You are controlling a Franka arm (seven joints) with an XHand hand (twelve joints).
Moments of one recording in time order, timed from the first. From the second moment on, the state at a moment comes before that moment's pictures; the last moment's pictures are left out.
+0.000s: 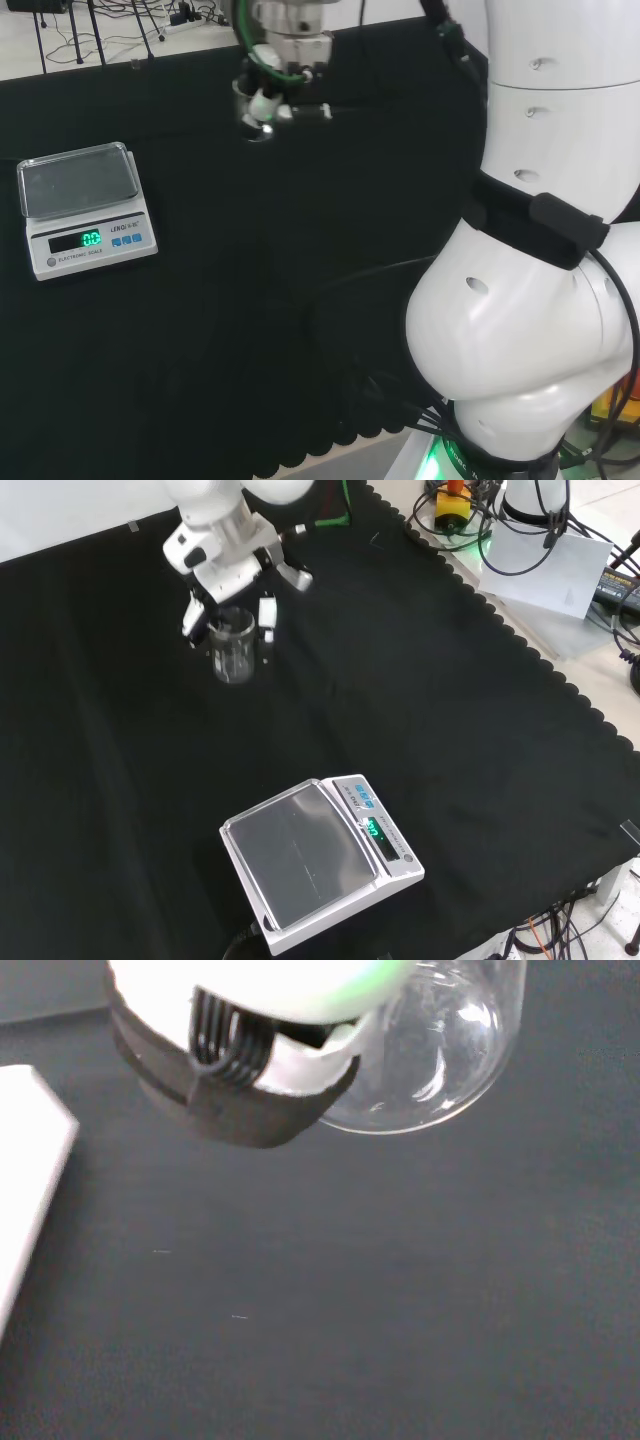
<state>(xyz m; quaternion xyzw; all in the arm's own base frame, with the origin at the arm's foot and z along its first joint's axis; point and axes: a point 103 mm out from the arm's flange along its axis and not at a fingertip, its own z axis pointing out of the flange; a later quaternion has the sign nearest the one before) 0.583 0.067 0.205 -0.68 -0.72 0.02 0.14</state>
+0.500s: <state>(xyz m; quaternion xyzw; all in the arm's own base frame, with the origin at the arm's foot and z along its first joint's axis) 0.618 0.193 0.219 -0.62 -0.78 0.01 0.14</state>
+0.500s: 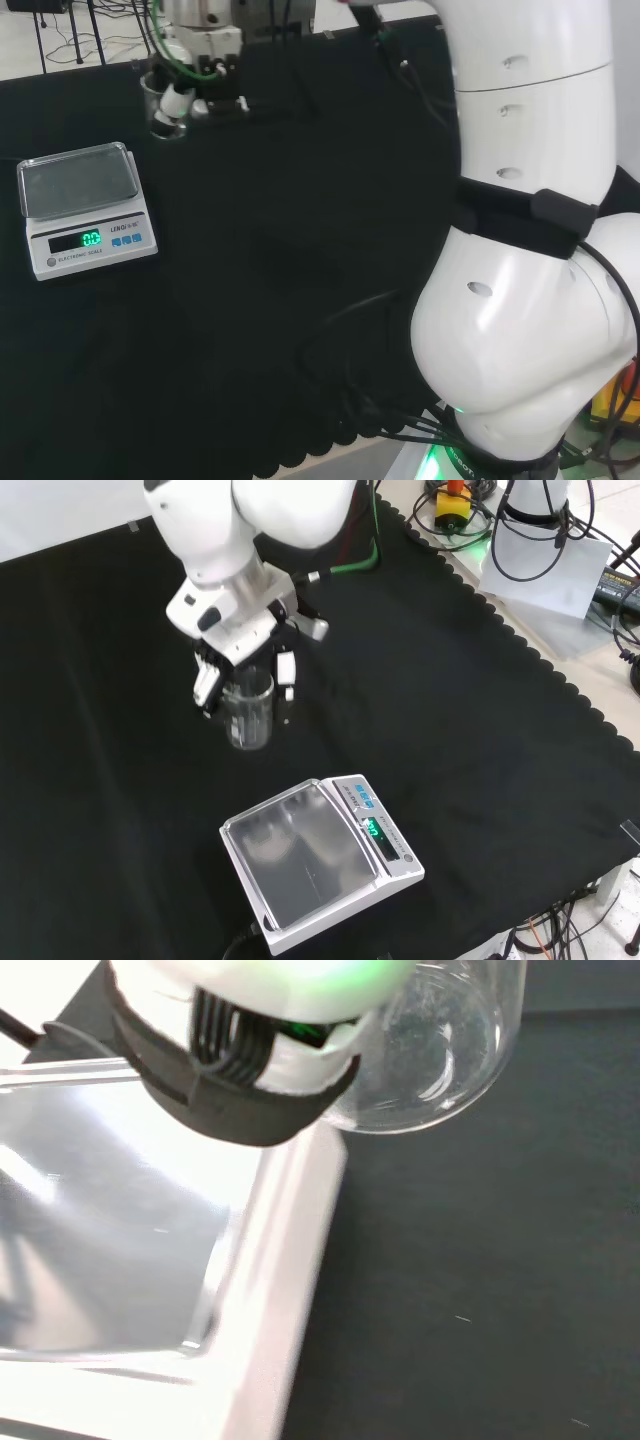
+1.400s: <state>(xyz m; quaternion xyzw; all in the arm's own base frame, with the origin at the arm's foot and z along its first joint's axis) 0.622 0.320 0.176 -0.55 -0.82 0.05 0.17</state>
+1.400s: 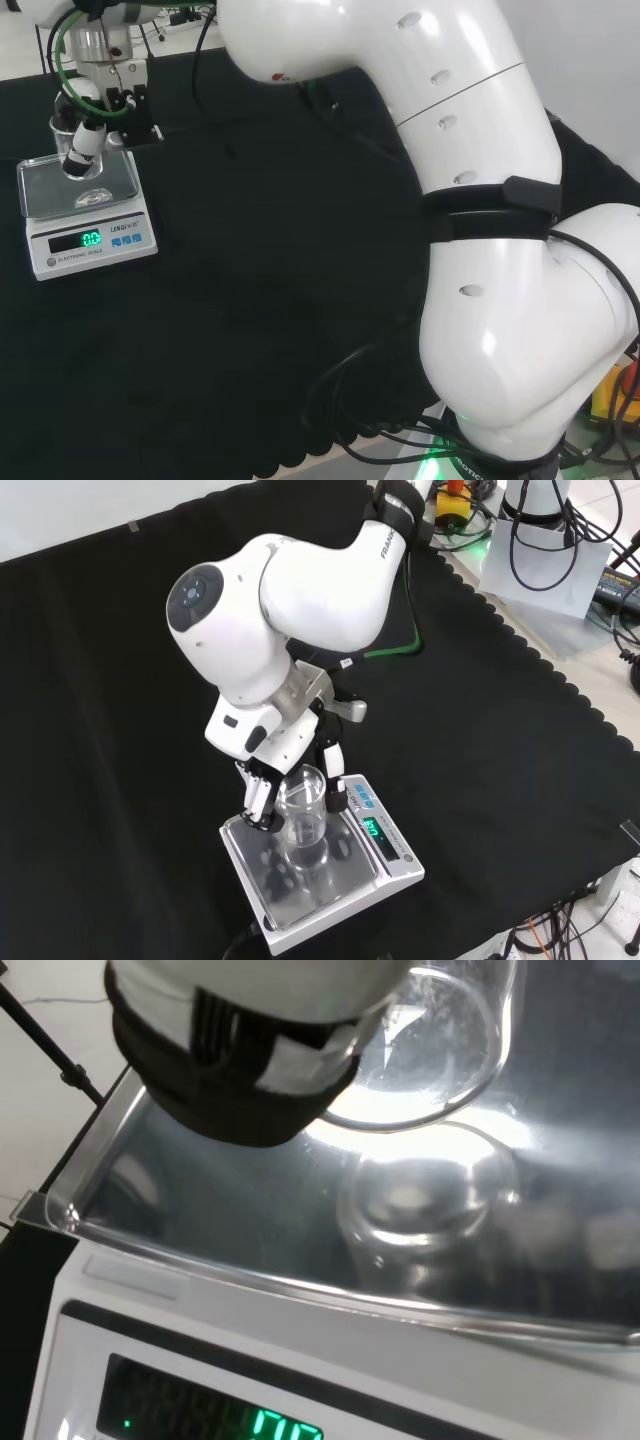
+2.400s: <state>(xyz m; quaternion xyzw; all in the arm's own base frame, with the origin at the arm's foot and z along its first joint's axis) 0.626 0.319 0.145 -0.55 -0.81 0.08 0.19</state>
